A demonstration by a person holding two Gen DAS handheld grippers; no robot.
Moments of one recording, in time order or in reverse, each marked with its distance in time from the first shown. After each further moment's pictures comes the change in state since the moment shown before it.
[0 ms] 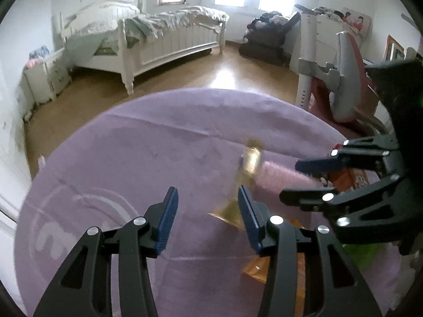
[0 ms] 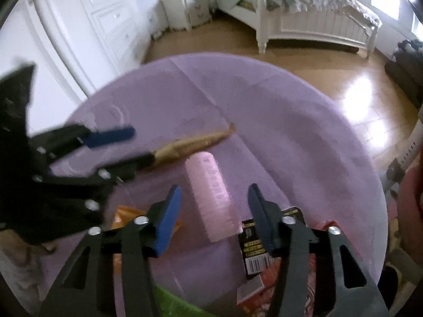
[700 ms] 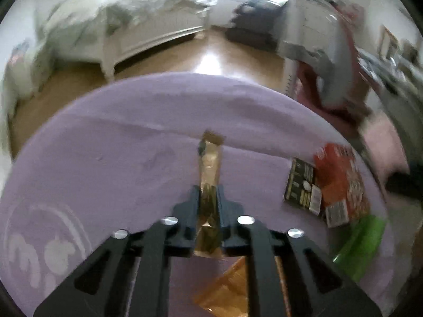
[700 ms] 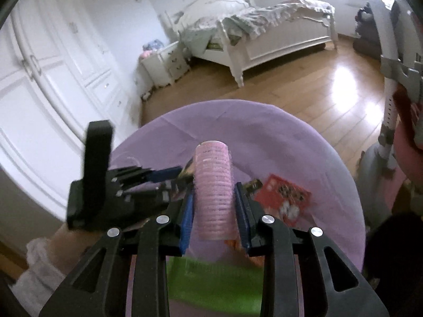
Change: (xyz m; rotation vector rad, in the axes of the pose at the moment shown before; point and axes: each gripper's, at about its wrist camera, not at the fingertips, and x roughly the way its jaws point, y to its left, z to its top) left arm 0.033 -0.024 0.012 -0.064 0.106 -0.108; right arm -0.115 -0.041 -0.085 0.295 -0.312 0.100
